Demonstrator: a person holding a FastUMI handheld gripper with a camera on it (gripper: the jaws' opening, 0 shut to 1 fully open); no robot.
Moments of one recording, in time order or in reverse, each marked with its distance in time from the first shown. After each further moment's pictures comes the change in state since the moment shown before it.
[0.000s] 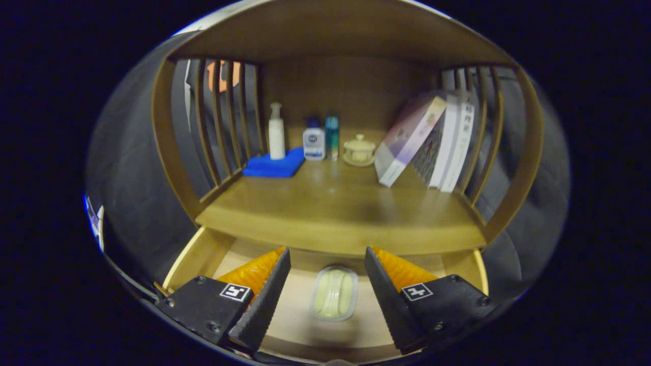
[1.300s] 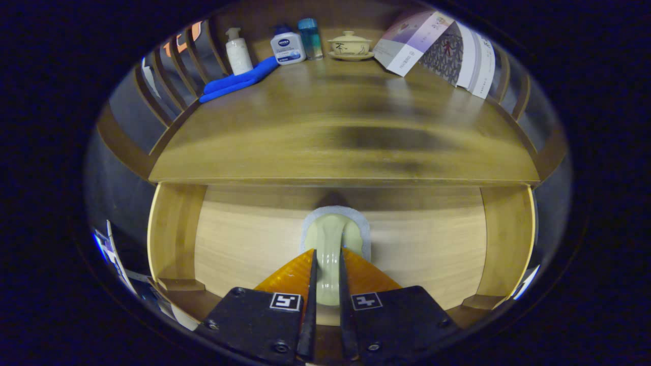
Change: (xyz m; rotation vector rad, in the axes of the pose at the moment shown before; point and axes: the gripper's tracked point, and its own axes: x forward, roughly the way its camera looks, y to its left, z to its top) arm 0.032 -0.012 -0.081 0.099 0.432 -0.015
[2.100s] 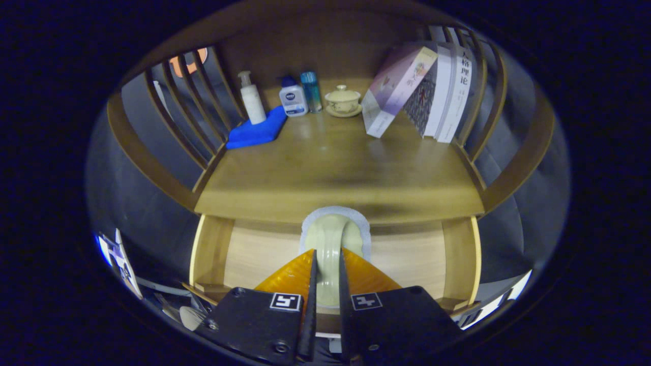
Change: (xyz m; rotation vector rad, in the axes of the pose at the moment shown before) arm -0.108 0.000 0.067 0.021 -0.154 0.017
